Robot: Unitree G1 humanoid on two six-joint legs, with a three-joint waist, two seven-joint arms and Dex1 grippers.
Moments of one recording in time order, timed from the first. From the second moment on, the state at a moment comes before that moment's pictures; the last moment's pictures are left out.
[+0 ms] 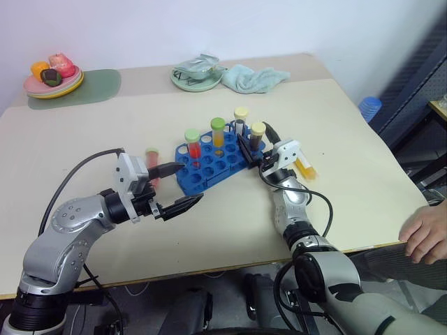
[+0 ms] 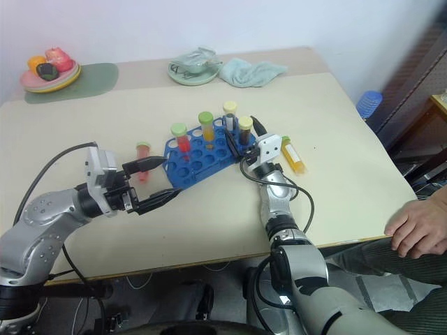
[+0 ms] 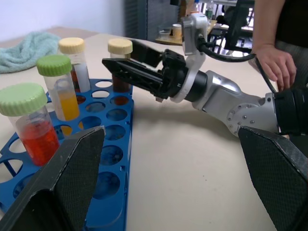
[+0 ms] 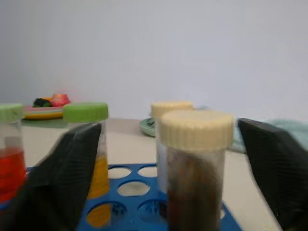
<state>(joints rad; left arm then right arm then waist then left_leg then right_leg) -0.08 0.66 0.14 -0.47 -0.65 0.45 -0.85 -0.71 -0.01 -0.16 1.02 0.13 -0.86 0.50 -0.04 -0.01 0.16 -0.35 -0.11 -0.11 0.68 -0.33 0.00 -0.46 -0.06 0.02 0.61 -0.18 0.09</state>
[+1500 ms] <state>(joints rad) -0.12 0.62 0.07 -0.41 -0.65 0.41 -0.97 -1.14 -0.64 0.25 0.99 0.06 0.82 0.84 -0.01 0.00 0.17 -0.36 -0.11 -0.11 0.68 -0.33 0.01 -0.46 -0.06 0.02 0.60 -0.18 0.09</state>
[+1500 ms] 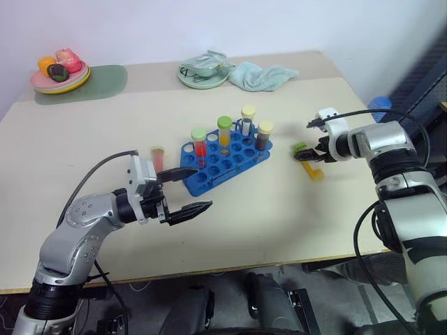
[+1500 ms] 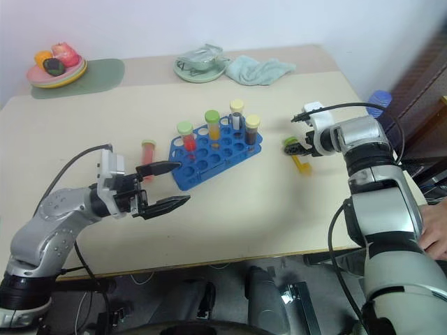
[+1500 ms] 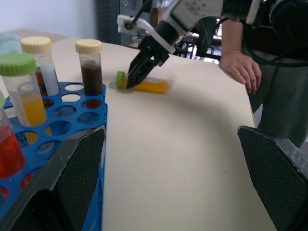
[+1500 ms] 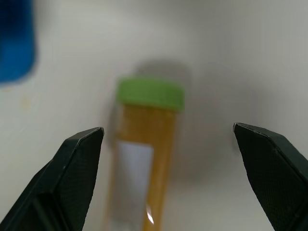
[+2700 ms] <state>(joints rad) -0.11 0.64 0.11 -0.43 -0.69 0.45 -0.96 -0.51 -0.33 -0.19 -0.23 0.45 0.67 0.99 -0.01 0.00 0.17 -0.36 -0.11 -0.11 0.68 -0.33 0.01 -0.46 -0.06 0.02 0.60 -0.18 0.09</state>
